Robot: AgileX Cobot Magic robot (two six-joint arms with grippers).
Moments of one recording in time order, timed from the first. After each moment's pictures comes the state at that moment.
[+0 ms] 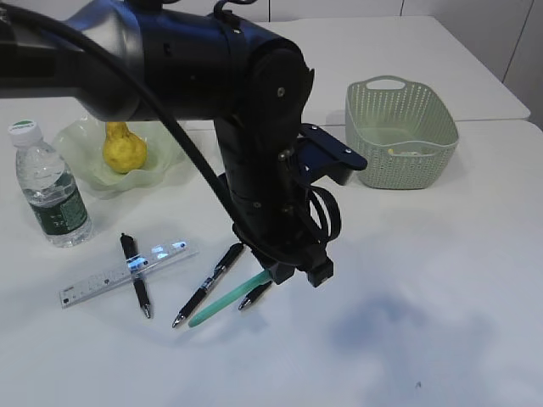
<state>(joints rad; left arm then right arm) -0.84 2.04 -1.62 0.04 1.06 0.02 0.35 0.63 -0.91 -0.06 1.02 -0.14</state>
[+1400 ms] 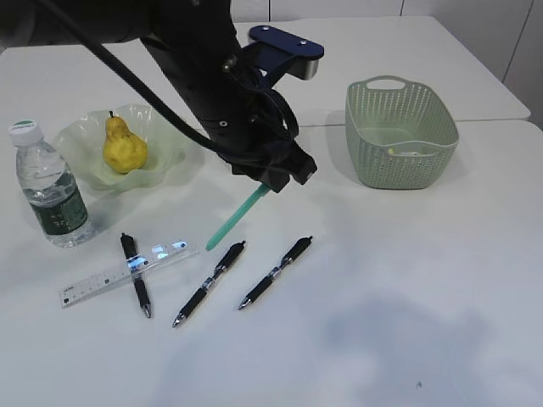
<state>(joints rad) -0.72 1.93 -1.62 0.00 0.85 0.02 0.35 0.63 -0.91 -0.04 0.99 -0.14</state>
